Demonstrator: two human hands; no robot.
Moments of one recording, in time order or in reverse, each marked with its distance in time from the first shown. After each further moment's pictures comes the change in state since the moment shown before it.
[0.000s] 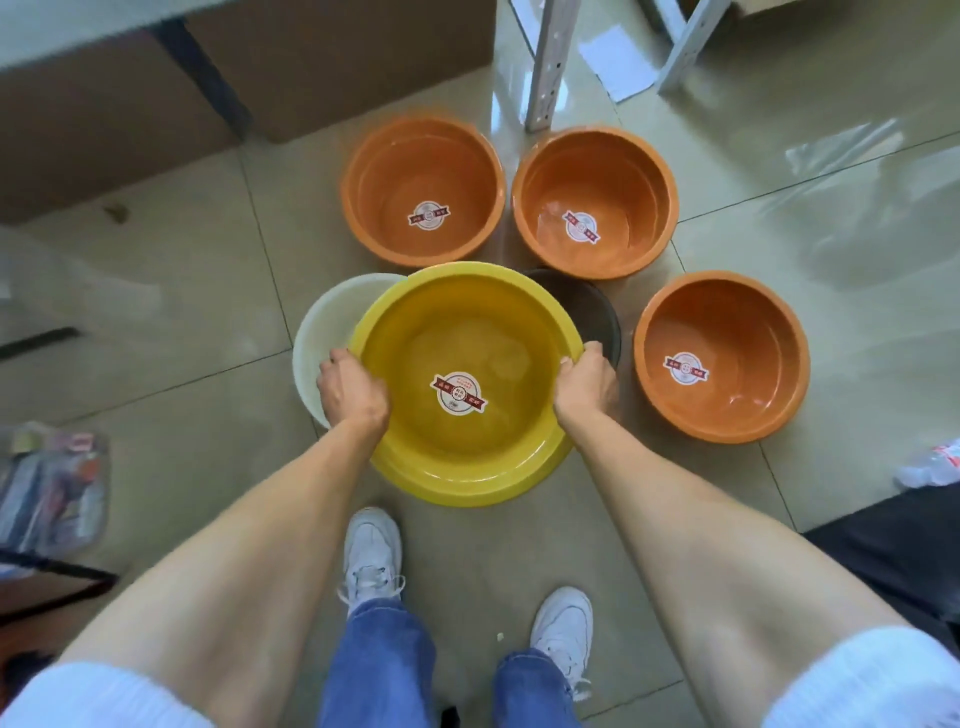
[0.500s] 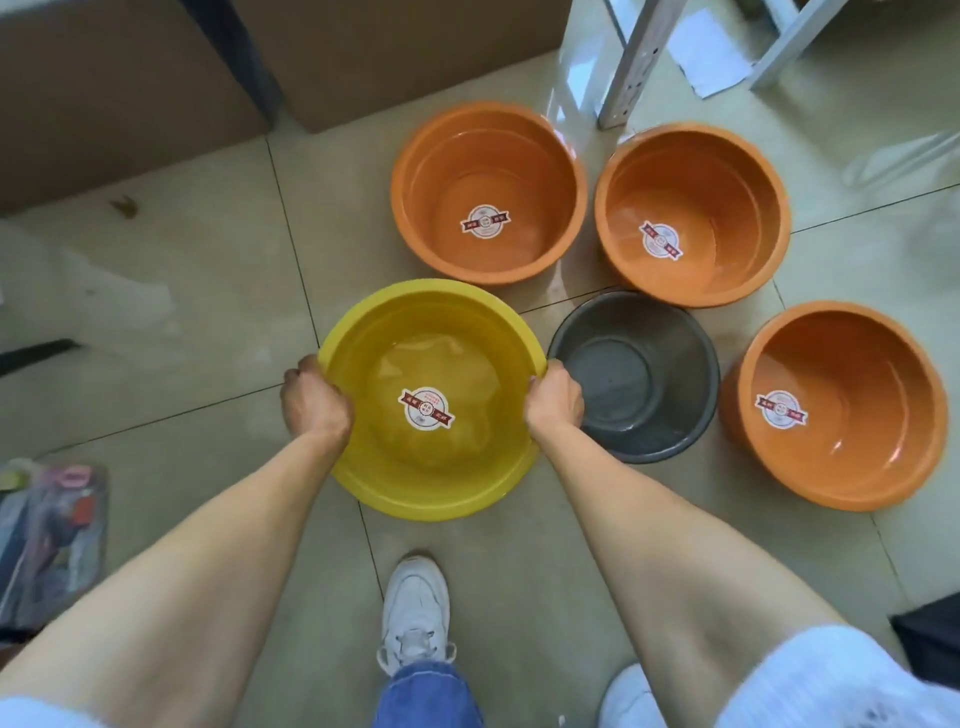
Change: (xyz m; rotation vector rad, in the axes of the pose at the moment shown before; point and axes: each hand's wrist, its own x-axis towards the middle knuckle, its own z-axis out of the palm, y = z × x) left_hand 0.167 -0.082 0.006 0.092 0.038 0.000; right_hand 0.029 -0.087 0.164 -0.063 -0.120 -0.043
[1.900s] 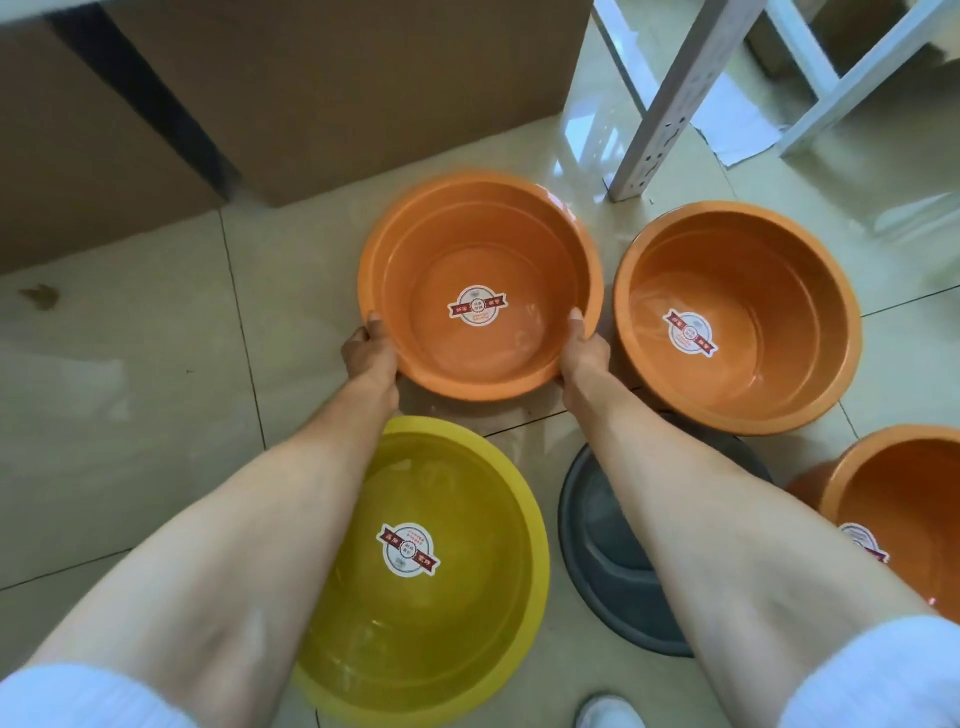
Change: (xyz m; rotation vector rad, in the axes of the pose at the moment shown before) left_hand 0.154 0.190 0.080 -1.105 -0.193 -0.289; right_hand 0.216 -0.105 -0.014 0.934 -0.117 0.258
